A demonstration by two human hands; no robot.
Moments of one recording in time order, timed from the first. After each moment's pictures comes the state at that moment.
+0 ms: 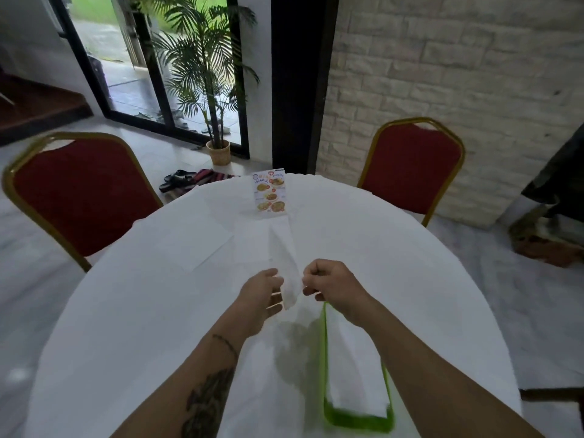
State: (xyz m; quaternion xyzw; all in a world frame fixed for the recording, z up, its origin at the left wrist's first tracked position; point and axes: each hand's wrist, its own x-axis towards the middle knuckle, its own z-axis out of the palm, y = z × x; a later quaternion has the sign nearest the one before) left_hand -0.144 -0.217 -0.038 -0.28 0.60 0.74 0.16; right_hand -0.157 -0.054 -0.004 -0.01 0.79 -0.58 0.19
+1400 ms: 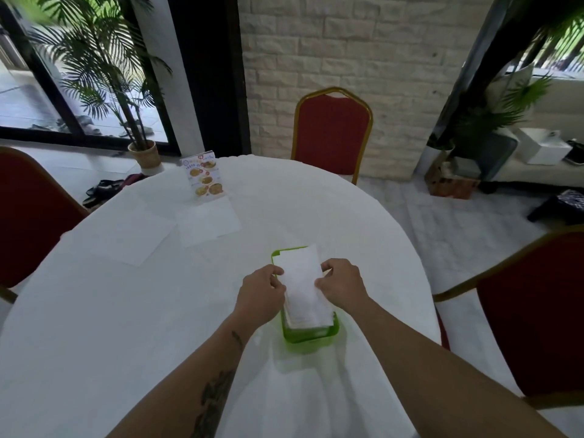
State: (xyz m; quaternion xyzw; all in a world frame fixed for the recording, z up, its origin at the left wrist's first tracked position) left_hand -0.059 -0.145 -0.055 0.00 0.90 0.42 0.10; right_hand -0.046 0.030 -0.048 0.21 0.89 -0.41 0.06
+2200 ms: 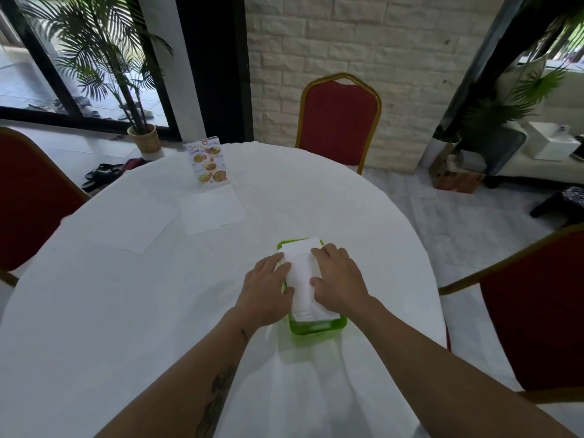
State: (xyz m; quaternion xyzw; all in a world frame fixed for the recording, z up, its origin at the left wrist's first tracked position) left_hand -0.063 -0.159 -0.078 0.19 0.95 0.21 0.07; right_hand -0.045 0.015 -0.056 0.00 0.99 -0.13 0.03
